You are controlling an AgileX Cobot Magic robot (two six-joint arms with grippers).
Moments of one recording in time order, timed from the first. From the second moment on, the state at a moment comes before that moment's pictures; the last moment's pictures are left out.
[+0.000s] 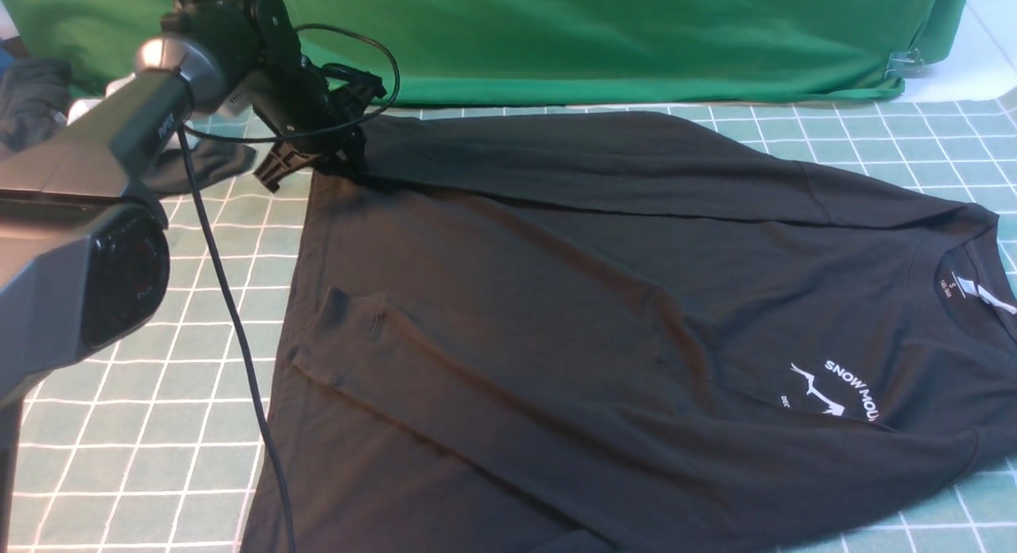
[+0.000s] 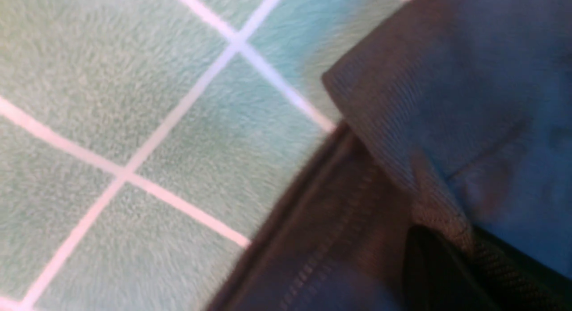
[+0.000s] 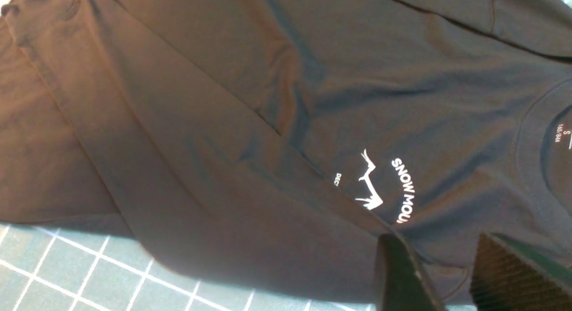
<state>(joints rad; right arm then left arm) 0.10 0.88 -0.95 0.36 1.02 -0.37 -0.04 2.53 -2.33 -0.17 1.03 -0.72</state>
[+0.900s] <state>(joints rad) 0.10 0.88 -0.95 0.36 0.99 -0.37 -0.36 2.09 -1.98 0.10 1.21 -0.60</state>
